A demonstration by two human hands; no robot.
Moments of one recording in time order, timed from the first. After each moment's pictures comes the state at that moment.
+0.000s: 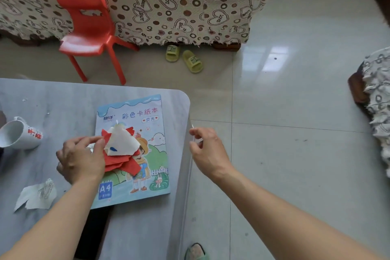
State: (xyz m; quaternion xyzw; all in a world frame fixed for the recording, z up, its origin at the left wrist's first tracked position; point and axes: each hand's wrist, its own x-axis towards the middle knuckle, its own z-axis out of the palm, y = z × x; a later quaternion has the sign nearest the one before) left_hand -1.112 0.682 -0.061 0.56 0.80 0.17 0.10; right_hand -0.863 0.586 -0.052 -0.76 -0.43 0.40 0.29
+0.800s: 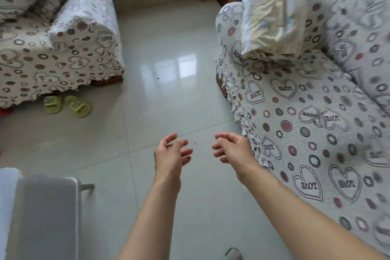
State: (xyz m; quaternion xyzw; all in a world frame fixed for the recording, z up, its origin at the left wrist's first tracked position) left_hand -0.535 0.406 0.044 0.40 0.56 0.18 0.71; right_hand -0.430 0.307 0.040 -0.76 0.00 0.39 0.52
